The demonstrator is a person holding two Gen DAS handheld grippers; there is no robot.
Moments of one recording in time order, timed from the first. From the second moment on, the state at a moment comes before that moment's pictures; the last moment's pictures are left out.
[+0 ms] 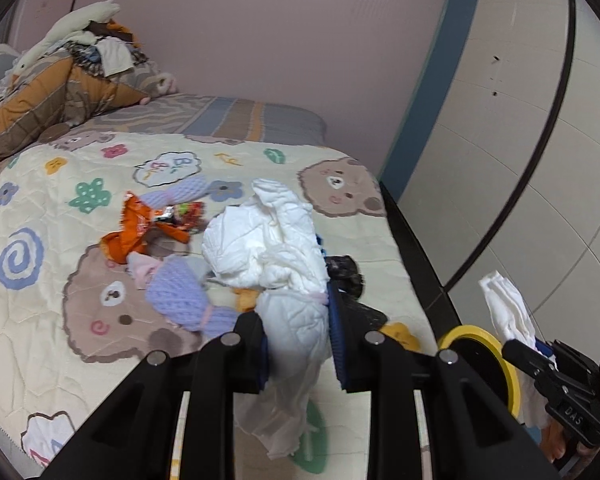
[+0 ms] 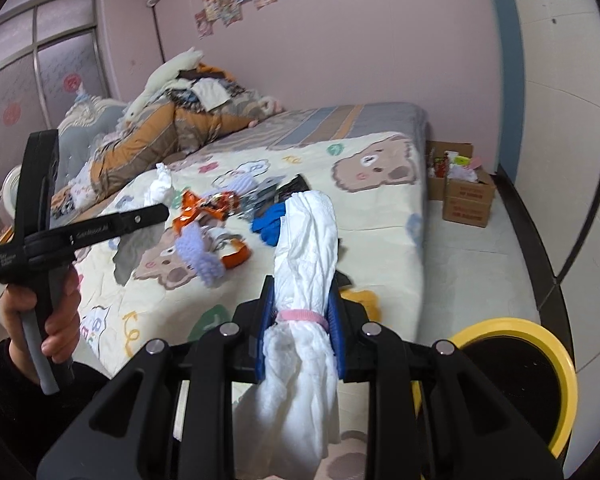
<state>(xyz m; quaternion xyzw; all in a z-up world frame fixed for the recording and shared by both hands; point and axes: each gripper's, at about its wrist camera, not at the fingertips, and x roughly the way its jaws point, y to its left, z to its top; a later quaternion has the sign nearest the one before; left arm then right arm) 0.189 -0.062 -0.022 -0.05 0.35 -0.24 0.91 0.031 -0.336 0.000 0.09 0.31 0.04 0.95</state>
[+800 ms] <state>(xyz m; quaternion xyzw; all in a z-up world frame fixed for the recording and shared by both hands) 0.120 -0.250 -0.030 0.01 0.37 -0.41 0.83 -0.035 -0.490 -0.017 0.18 0.27 -0.09 0.94</state>
